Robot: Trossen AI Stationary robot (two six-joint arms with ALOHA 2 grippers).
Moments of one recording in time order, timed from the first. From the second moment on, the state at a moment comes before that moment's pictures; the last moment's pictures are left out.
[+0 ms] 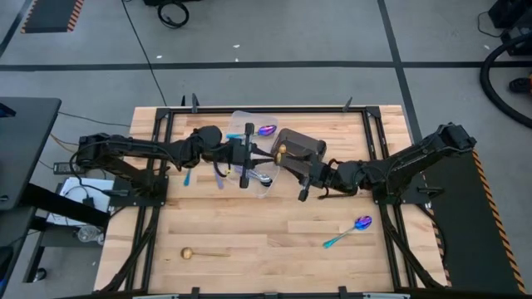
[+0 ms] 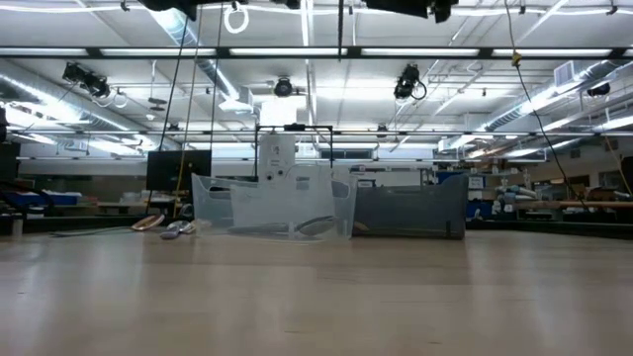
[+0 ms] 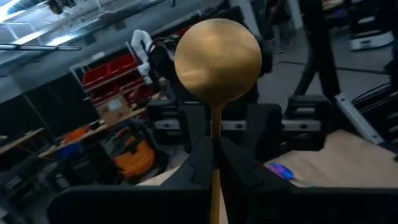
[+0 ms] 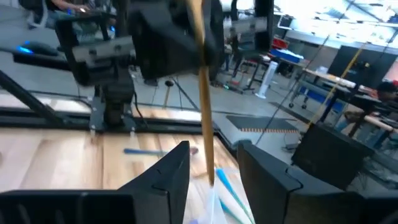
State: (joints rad) left arm 0.08 1.41 0.96 0.54 0.18 0.40; right arm 0.29 1.27 0.76 0.48 0.70 -0.26
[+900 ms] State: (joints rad) left arm 0.08 1.44 0.96 0.83 0.24 0.33; right arm 0.09 1.27 0.89 0.50 0.22 -0.42
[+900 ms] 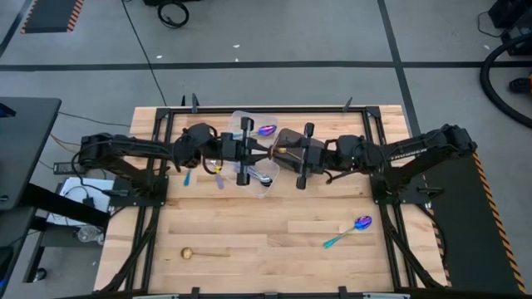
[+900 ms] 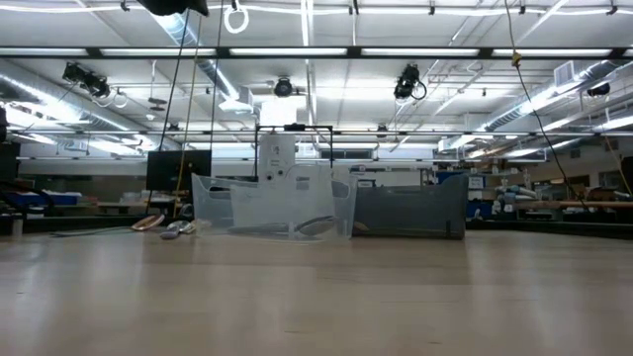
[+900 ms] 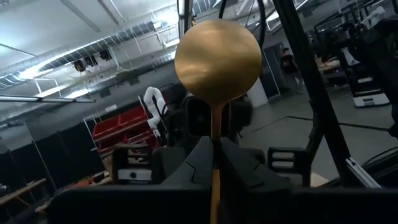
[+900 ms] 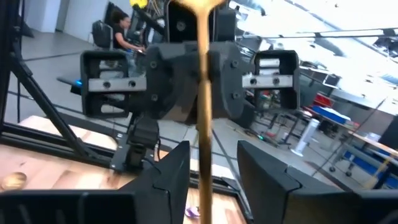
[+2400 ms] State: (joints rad) left arm 0.14 1.33 0.96 0.31 0.11 0.23; right arm 0.06 1.24 0.88 0.27 0.45 -0.32
